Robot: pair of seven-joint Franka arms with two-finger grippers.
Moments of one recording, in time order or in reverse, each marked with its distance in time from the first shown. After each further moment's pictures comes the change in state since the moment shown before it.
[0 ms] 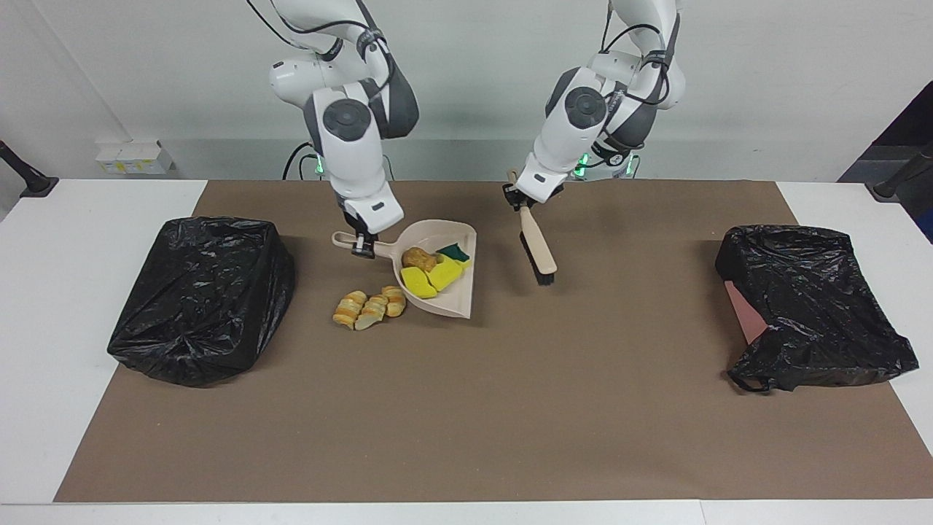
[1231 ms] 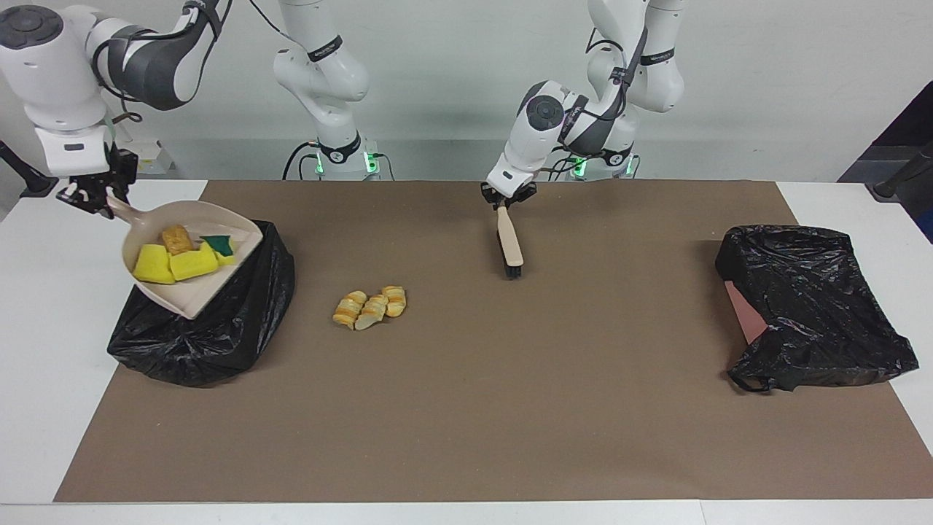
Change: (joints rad) left arm -0.138 -0.002 -0.001 -0.187 -0.040 0.273 0.030; right arm -0.634 -0.052 -0.027 0.154 -0.373 -0.041 -0.428
